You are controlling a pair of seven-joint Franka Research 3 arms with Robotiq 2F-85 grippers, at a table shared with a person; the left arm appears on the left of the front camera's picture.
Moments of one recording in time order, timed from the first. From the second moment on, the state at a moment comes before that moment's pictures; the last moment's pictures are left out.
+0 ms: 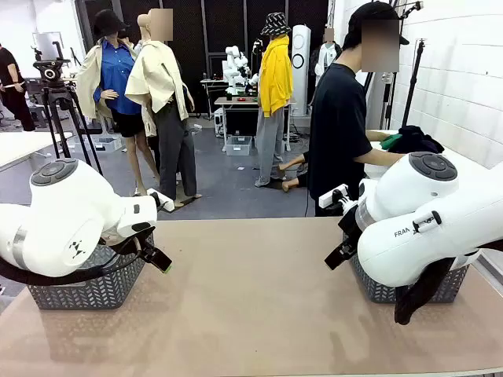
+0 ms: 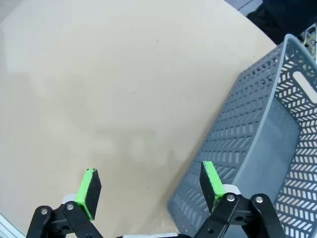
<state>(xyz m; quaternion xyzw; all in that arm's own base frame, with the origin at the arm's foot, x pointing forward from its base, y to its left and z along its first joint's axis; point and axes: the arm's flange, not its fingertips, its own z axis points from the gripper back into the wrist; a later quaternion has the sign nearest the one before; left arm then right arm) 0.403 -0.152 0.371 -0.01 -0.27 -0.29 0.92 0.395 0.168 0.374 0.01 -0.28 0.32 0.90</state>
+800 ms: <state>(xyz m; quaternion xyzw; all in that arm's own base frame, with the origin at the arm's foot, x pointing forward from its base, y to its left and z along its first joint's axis) 0.403 -0.153 0.371 -0.01 -0.27 -0.30 0.92 0.395 0.169 0.374 0.01 -0.28 0.32 0.90</state>
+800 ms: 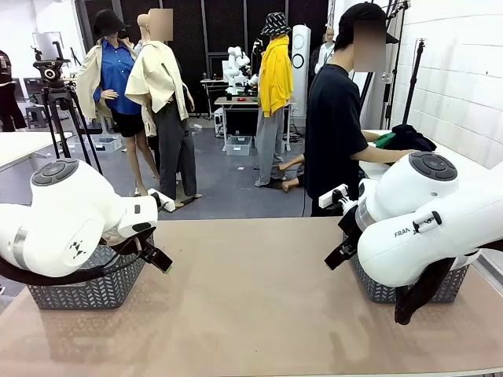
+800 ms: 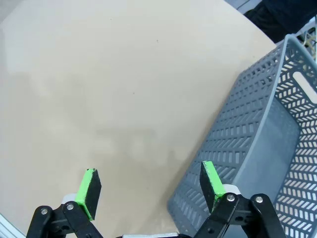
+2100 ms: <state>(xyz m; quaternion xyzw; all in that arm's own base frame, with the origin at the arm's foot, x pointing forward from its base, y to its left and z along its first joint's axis) 0.440 0.043 0.556 0.13 -0.40 -0.17 0.89 0.442 -0.033 0.546 -0.10 -0.42 0.16 0.89</state>
